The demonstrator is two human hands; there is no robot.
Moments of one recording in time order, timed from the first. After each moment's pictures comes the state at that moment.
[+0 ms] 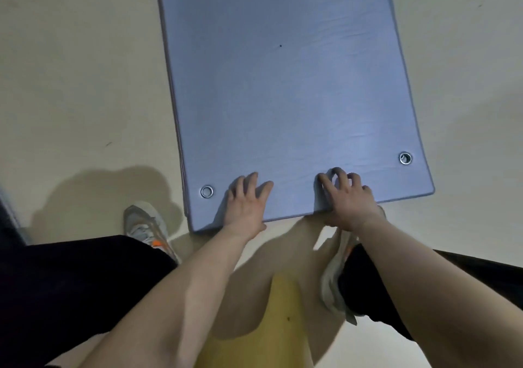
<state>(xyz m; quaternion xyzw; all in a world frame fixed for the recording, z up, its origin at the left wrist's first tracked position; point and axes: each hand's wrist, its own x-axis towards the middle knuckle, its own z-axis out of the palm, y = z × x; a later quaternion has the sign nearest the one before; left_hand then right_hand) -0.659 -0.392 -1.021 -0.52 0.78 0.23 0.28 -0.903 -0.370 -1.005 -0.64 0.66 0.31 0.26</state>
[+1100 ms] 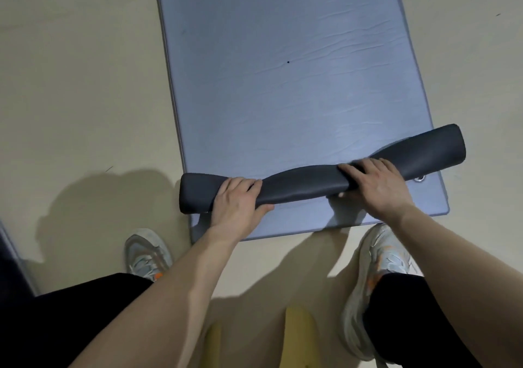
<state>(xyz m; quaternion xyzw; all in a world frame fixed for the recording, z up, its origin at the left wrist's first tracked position) -0.624 -0.461 -1.037 -0.53 0.83 0.15 0.02 -0.952 -0.438 -1.033 -0.72 0.67 0.11 0.17</state>
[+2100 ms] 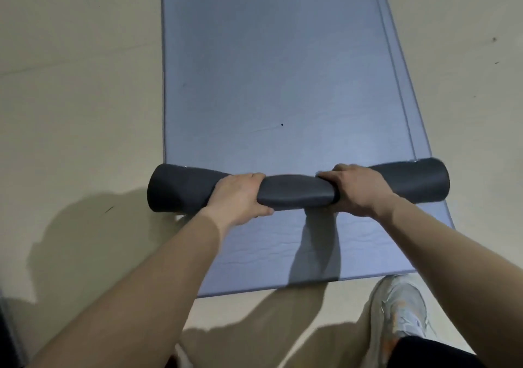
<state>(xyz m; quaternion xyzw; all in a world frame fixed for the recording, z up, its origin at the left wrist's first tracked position) -0.643 -0.589 -0.994 -0.51 0.82 0.24 0.14 -0.915 -0.559 -0.994 -0.73 0.62 0.17 0.25</state>
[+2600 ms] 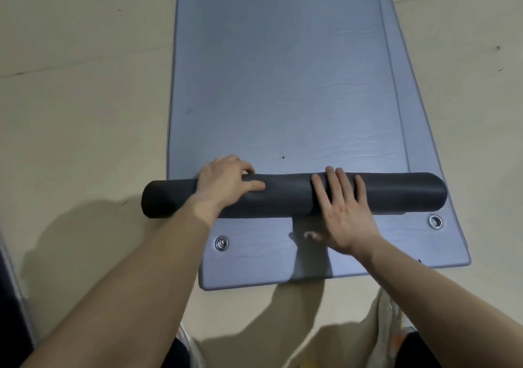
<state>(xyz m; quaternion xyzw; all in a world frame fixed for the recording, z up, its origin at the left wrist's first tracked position) -0.600 -0.611 -0.987 -0.60 0.75 0.25 0.09 -0.855 -0.489 -1.004 -0.76 0.63 0.12 0.11</state>
